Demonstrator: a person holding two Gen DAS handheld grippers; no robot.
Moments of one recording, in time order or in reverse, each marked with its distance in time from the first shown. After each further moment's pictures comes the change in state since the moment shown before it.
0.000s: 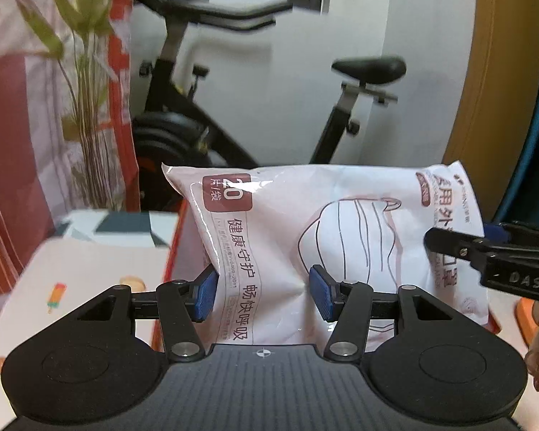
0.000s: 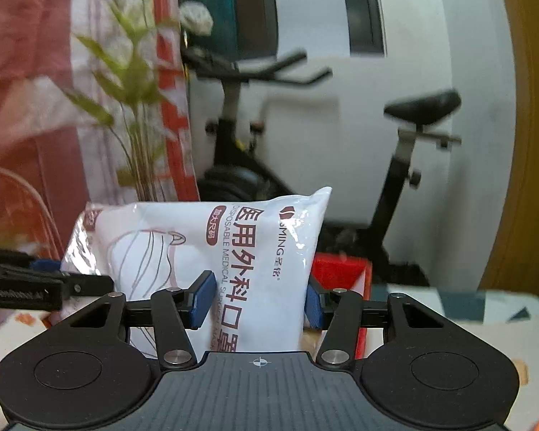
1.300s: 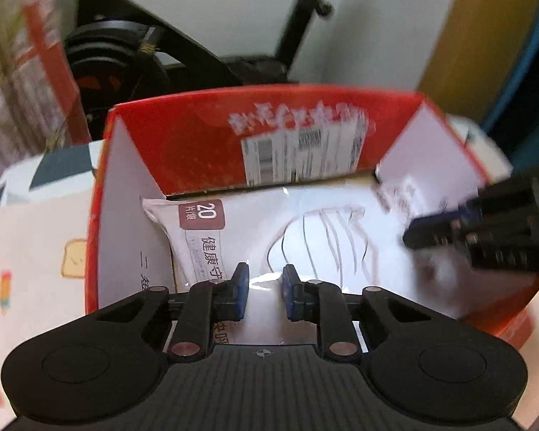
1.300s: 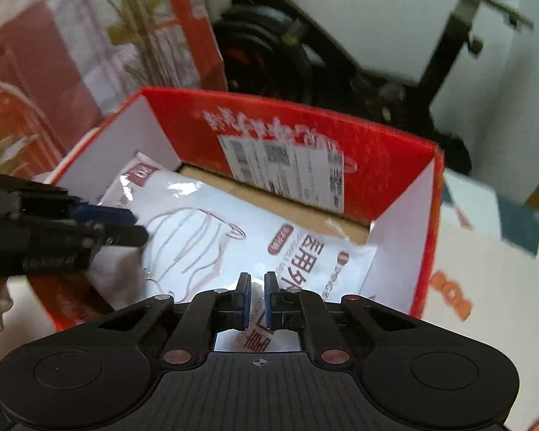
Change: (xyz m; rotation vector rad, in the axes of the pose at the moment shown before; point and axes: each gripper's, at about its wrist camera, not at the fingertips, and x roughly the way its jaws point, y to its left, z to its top) left arm 0.103 -0.006 0.020 0.116 0.401 -0.127; right arm 0.104 -0.003 0.003 -0.001 0.584 0.114
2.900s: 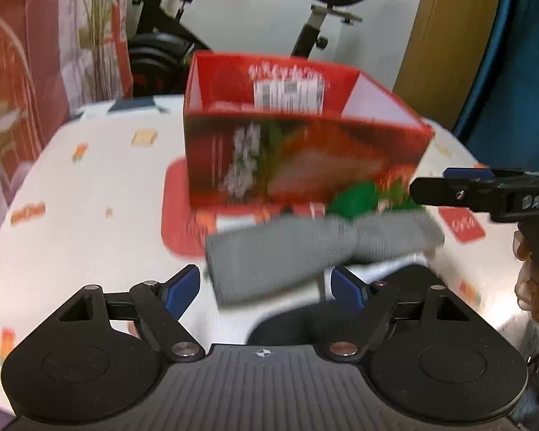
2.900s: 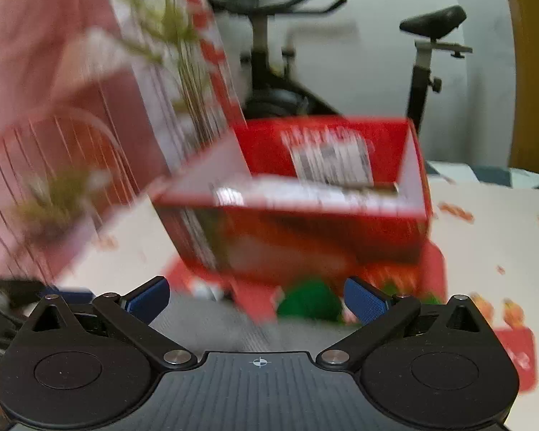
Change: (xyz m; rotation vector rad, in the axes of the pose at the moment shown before) left arm -0.145 -0.027 -0.212 -0.075 -0.171 0.033; right arm -0.104 0.090 -0.193 0.063 -0.383 0.011
